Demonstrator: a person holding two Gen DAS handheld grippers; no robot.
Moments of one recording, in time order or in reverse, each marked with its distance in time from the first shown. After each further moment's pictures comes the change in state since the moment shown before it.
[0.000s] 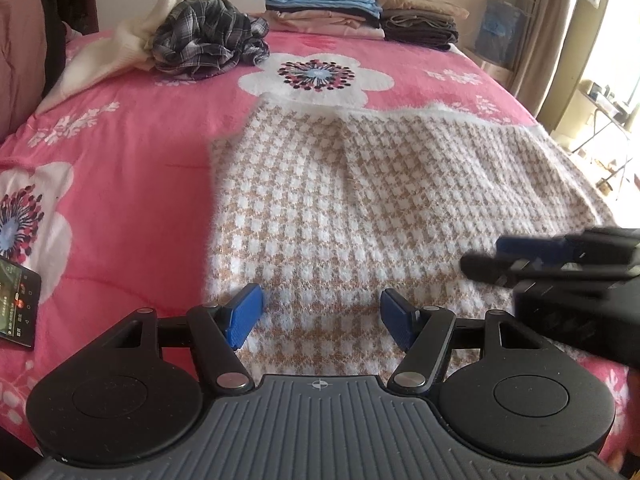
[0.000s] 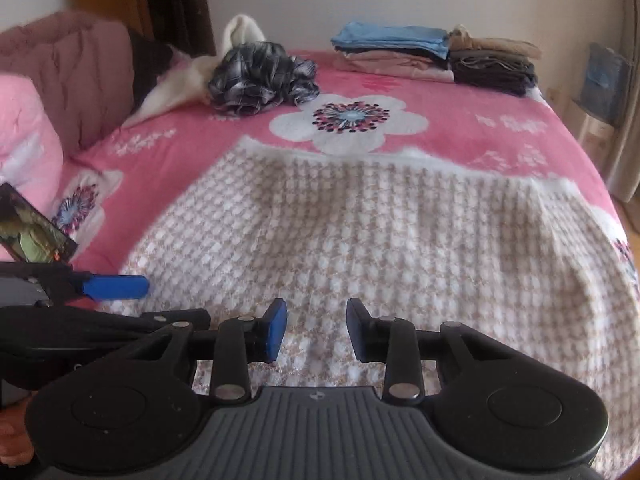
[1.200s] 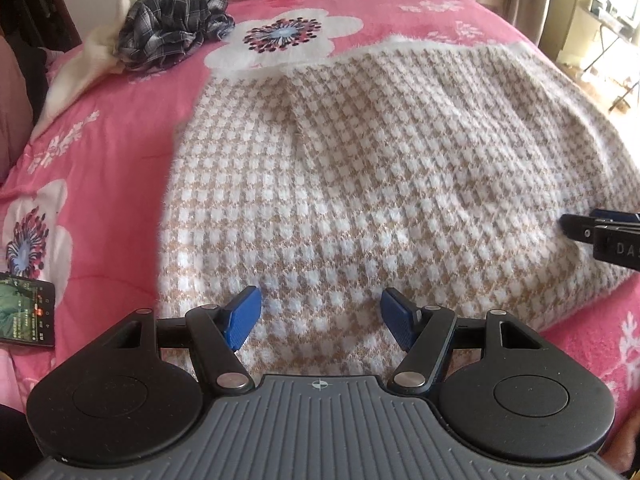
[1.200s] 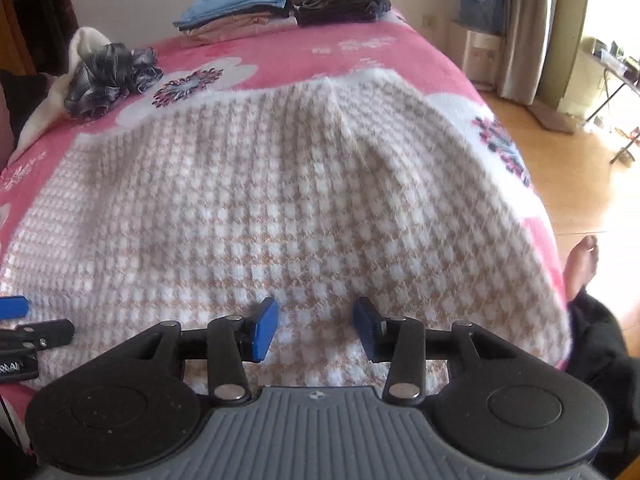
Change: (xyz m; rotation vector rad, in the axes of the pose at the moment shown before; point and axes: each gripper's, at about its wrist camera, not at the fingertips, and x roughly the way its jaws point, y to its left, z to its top) left arm 0.004 -0.058 -0.003 0.176 0.165 0.126; right arm -0.026 -0.105 -0.057 0.309 0.067 -0.200
